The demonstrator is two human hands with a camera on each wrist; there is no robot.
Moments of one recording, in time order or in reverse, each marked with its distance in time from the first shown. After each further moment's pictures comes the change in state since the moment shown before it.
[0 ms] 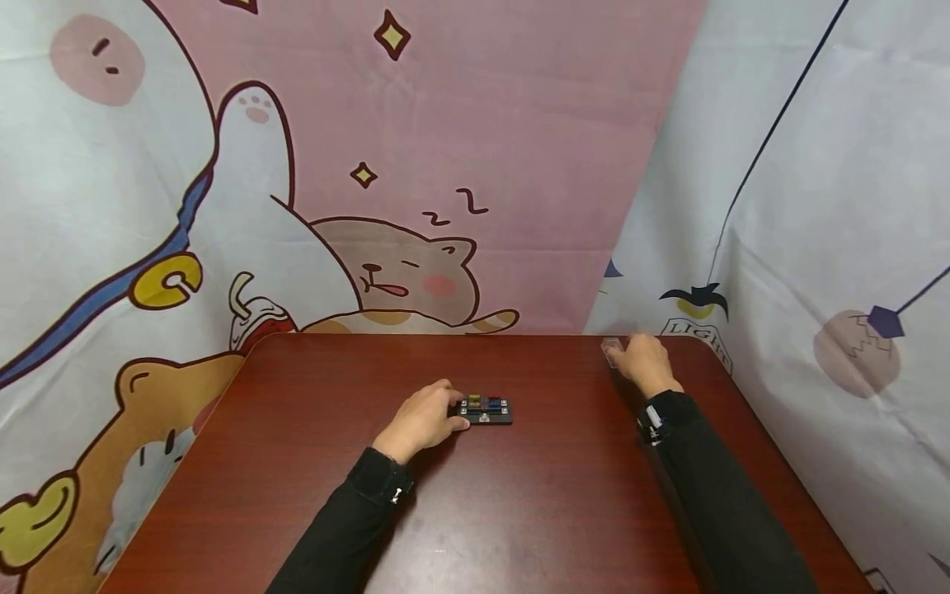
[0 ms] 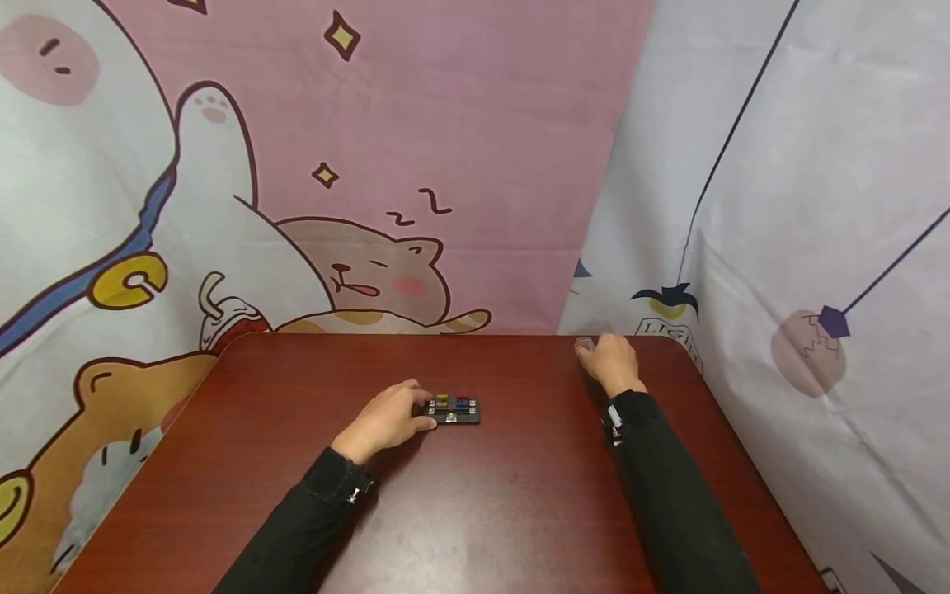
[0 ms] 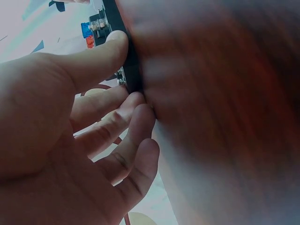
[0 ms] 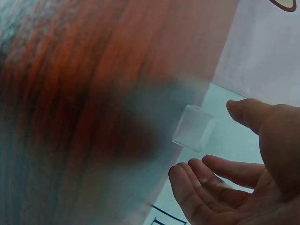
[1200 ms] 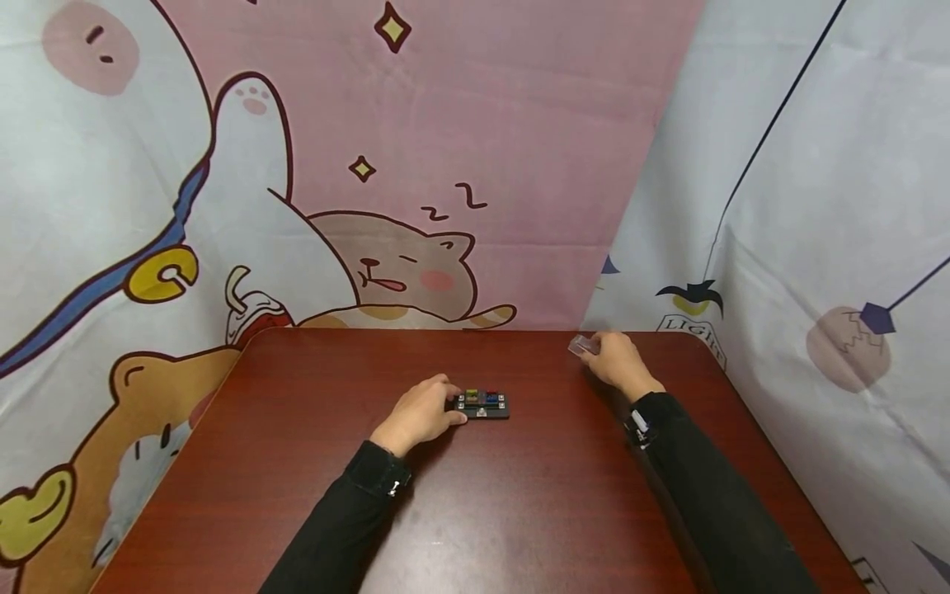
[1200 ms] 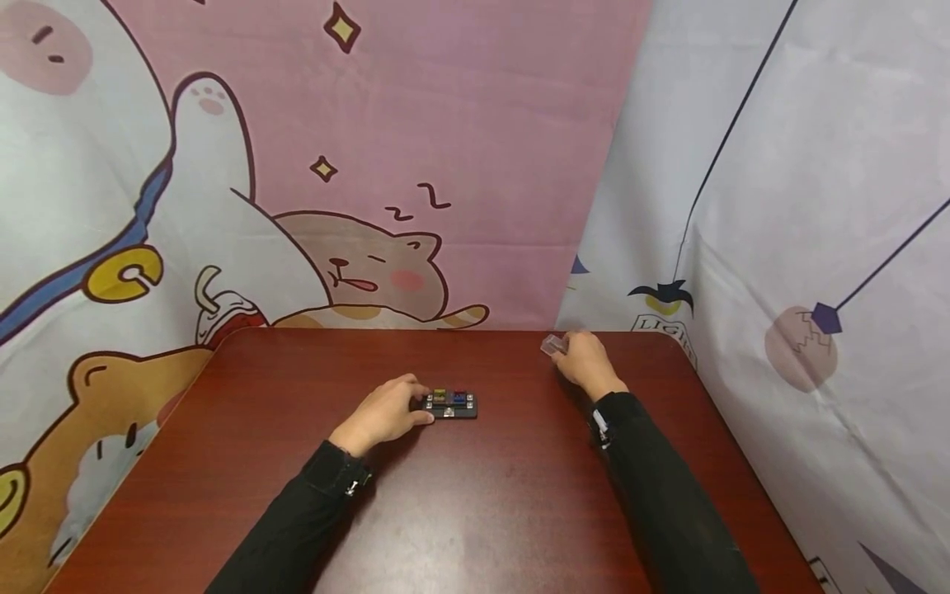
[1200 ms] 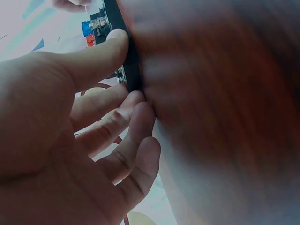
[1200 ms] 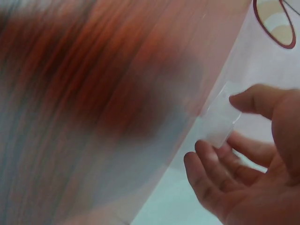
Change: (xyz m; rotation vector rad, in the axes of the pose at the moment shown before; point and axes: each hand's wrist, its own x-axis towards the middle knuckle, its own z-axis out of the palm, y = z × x) left_hand -0.001 0.000 -0.004 -0.027 -0.008 -0.018; right_hand -0.007 -0.028 0.019 0.008 -0.071 -0.174
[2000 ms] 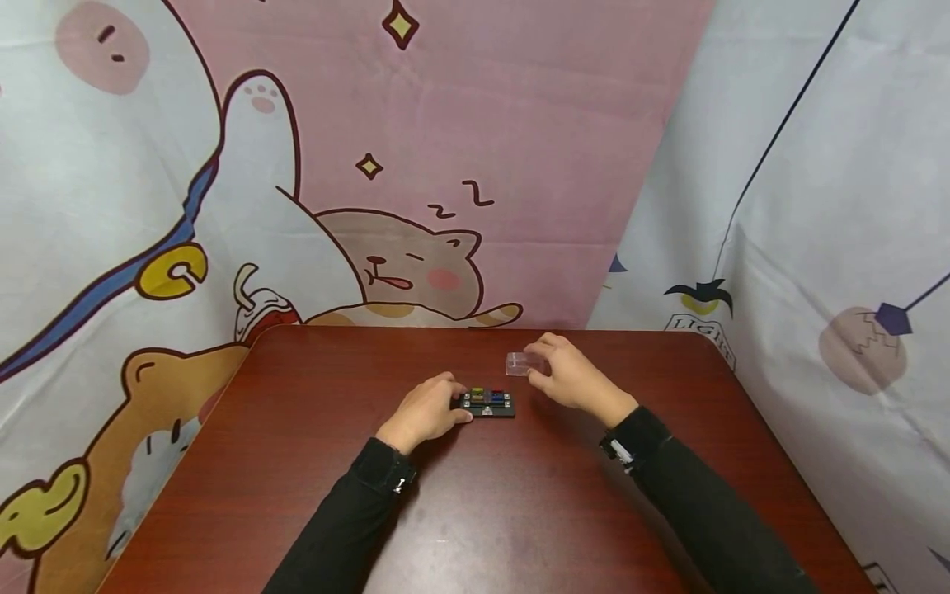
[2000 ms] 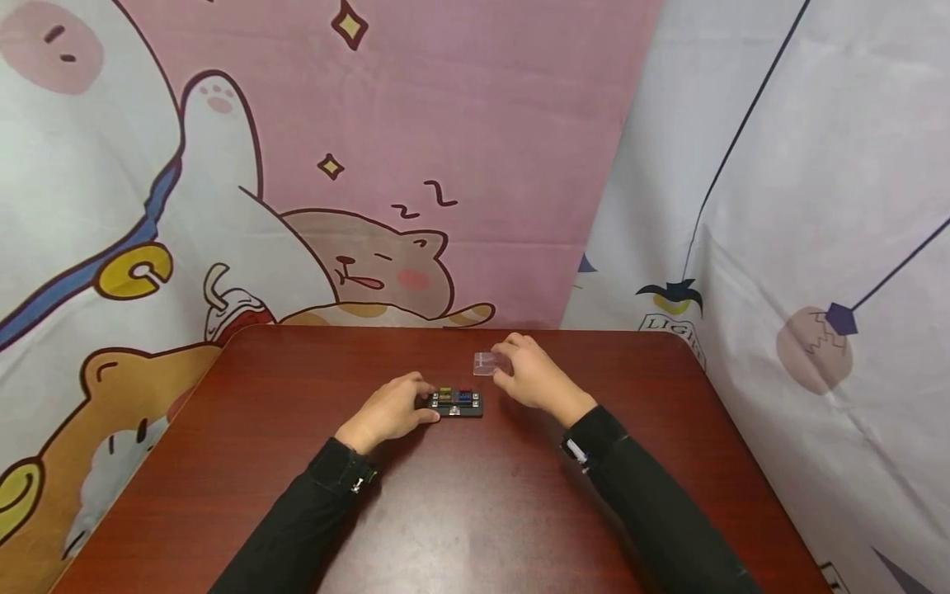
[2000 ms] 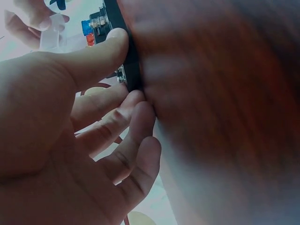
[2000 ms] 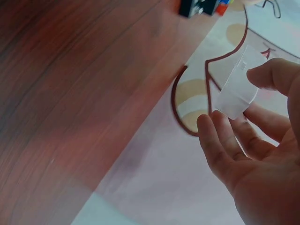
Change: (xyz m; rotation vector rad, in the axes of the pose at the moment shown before) left_hand 0.002 -0.003 0.002 0.007 -0.004 0.003; right_hand -0.040 -0.100 0.016 0.056 -0.033 -0.459
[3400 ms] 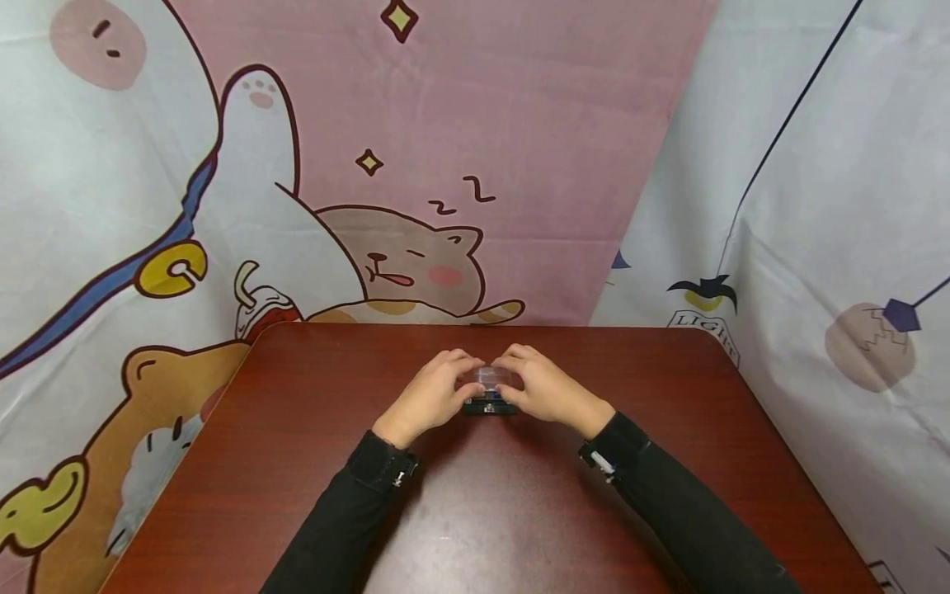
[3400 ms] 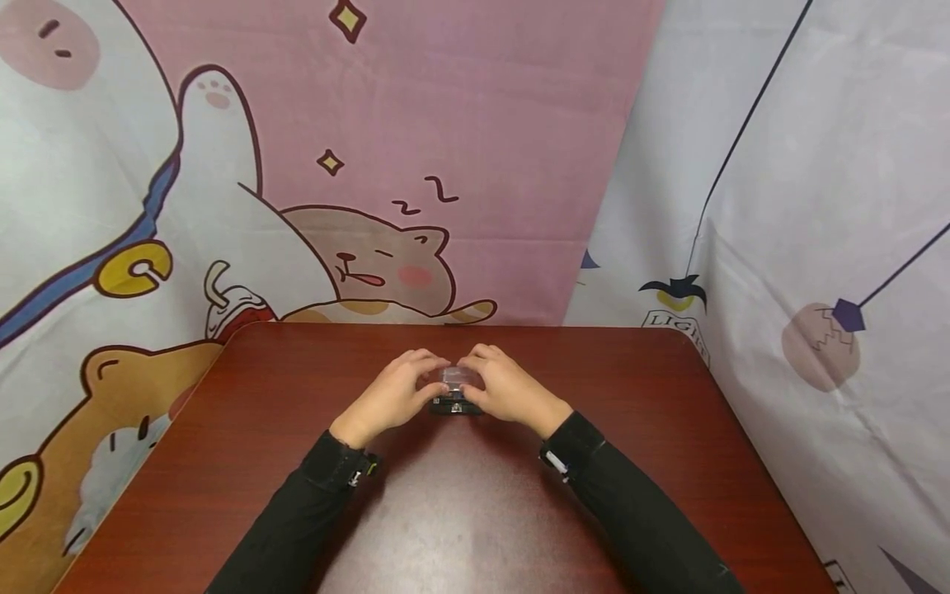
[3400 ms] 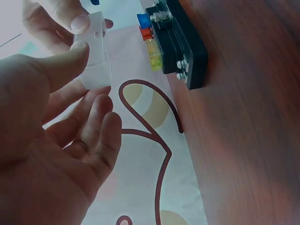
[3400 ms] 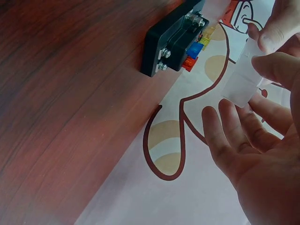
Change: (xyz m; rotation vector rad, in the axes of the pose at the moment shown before) left_hand 0.003 0.016 -0.027 -0.040 0.193 0.291; right_hand 0.003 -0.042 0.021 0.017 -0.042 -0.178
